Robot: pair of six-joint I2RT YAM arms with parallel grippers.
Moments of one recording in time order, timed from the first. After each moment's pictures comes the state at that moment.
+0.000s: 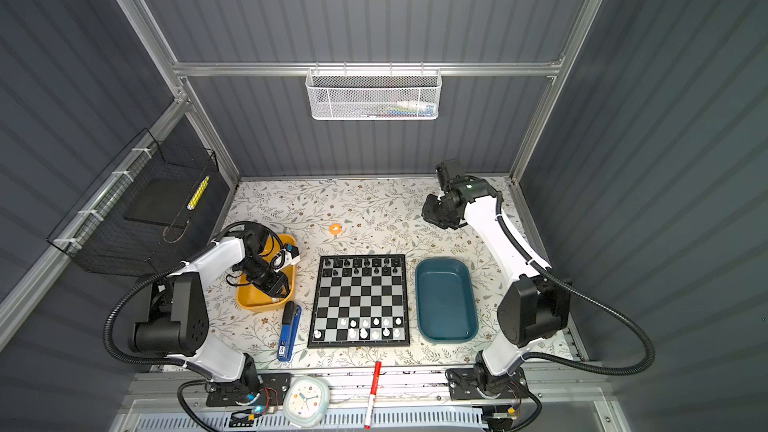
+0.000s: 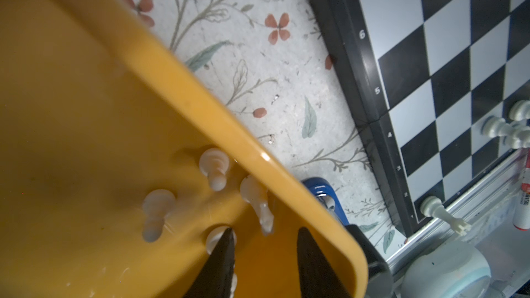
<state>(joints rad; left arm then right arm) -0.03 1.60 1.00 -1.05 0.29 0.60 0.28 1.64 1.59 -1.01 -0.13 0.60</state>
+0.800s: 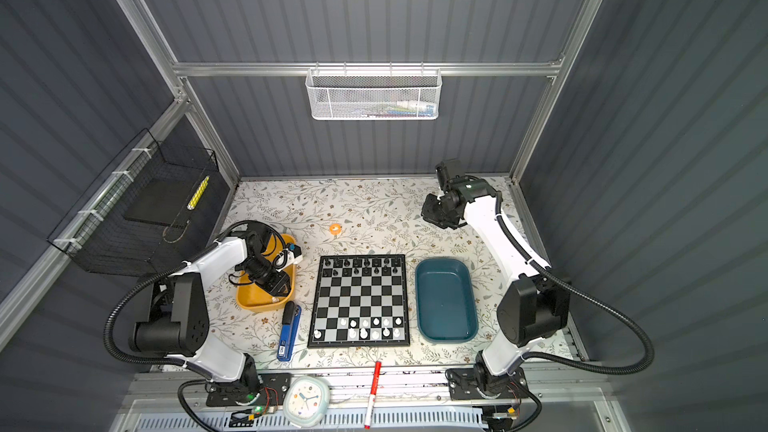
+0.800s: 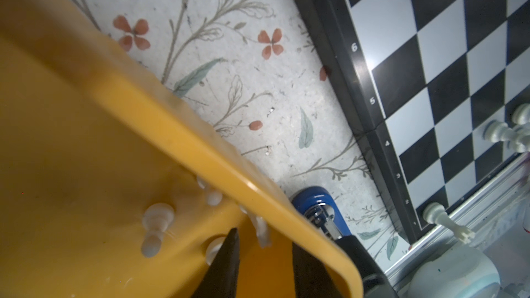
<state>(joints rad) -0.06 1.60 1.00 -1.03 0.28 0.60 0.28 1.65 1.59 -1.00 -0.14 0.60</state>
